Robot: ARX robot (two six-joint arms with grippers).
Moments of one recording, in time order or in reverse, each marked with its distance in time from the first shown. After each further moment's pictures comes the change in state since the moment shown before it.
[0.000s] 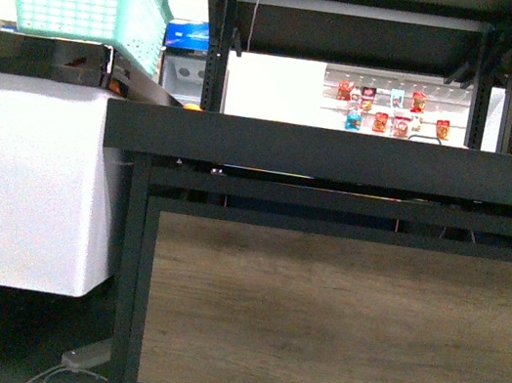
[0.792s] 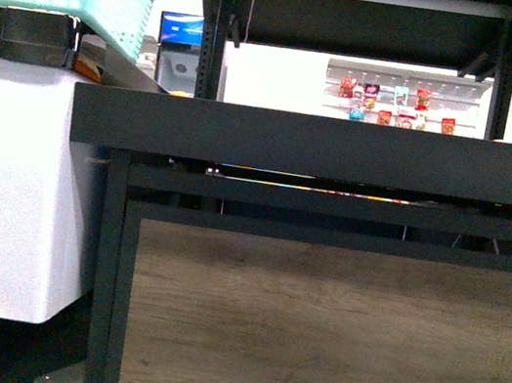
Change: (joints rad) left arm 0.000 0.000 0.000 0.000 0.000 0.000; right arm 0.000 0.000 0.000 0.000 0.000 0.000
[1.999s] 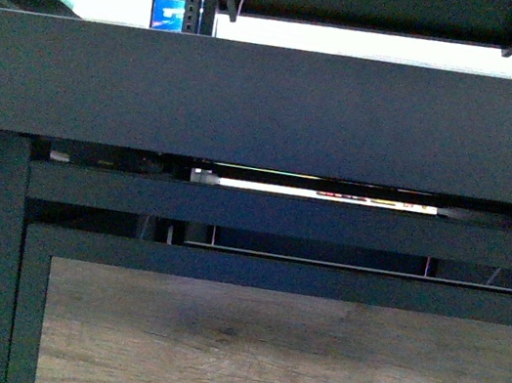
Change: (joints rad) left arm 0.000 0.000 0.000 0.000 0.001 0.000; right arm 0.000 0.000 0.000 0.000 0.000 0.000
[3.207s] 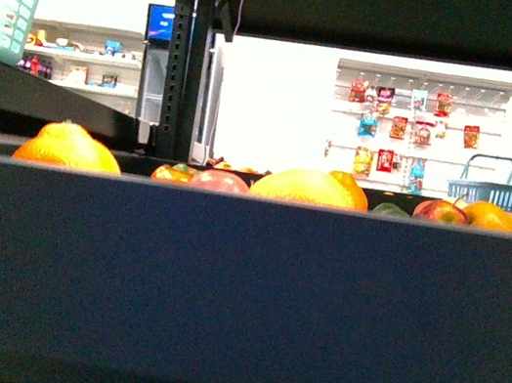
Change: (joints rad) left arm 0.000 0.000 0.000 0.000 0.000 0.000; right arm 0.000 0.000 0.000 0.000 -0.001 0.000
